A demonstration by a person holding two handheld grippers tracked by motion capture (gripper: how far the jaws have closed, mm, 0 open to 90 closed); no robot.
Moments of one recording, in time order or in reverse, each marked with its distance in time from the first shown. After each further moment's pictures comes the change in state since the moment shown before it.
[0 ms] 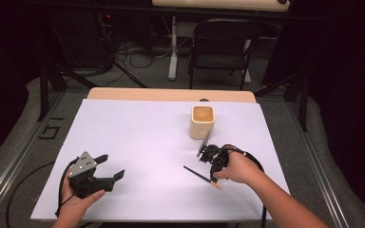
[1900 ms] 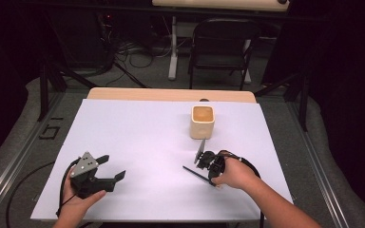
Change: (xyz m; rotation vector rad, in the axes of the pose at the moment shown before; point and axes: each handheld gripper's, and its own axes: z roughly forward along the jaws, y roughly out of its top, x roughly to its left) left arm -0.002 -0.001 0.003 0.012 -0.004 0.007; right arm 0.007 0.003 0.021 0.017 -0.015 -0.032
